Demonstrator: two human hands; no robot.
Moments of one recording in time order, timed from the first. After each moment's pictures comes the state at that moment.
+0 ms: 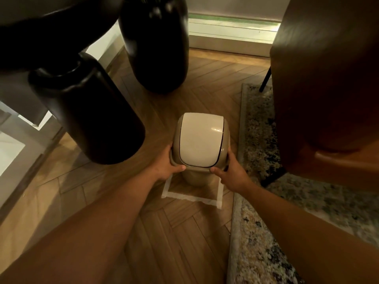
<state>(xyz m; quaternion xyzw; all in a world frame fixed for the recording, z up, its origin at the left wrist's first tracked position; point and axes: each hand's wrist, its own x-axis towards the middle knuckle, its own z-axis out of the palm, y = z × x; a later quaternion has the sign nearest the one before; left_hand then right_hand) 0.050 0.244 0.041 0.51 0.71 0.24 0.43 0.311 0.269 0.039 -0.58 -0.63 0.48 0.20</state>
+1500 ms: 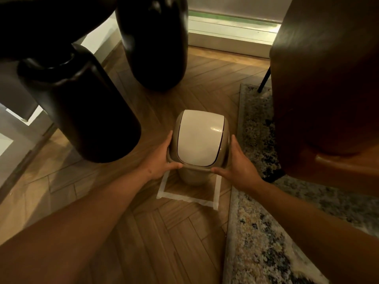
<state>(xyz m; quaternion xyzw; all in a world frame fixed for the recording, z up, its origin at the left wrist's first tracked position) 0.039 0.249 0.042 0.61 0.67 0.24 0.35 0.327 0.288 0.047 -0.54 -0.76 0.32 0.17</state>
